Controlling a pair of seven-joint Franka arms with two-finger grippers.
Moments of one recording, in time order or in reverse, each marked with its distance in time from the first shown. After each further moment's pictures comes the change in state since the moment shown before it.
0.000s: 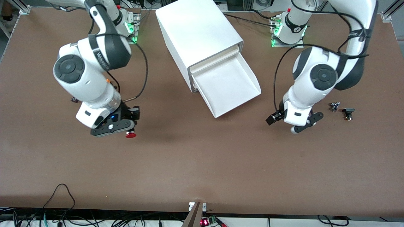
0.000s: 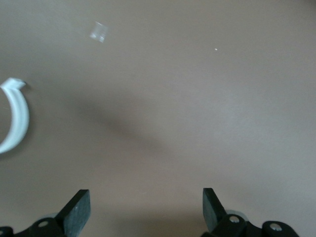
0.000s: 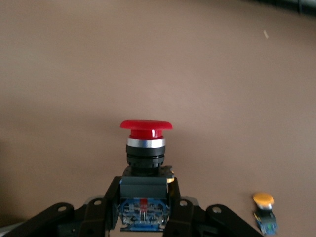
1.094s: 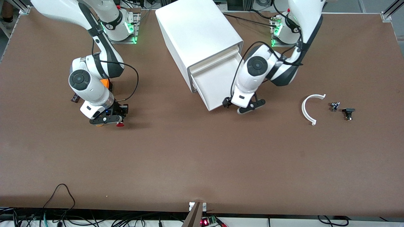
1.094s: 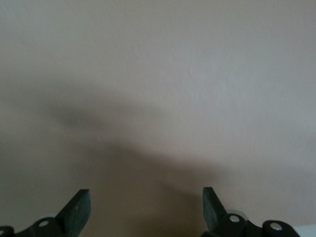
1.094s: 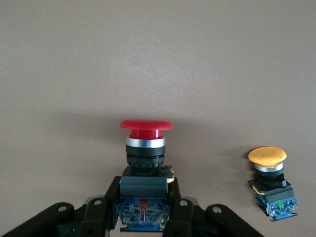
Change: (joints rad) left arm -0.136 0.046 -0.169 -0.230 0.000 0.257 -0.110; right arm -0.130 -0.083 0.000 -0.614 -0.066 0.510 0.011
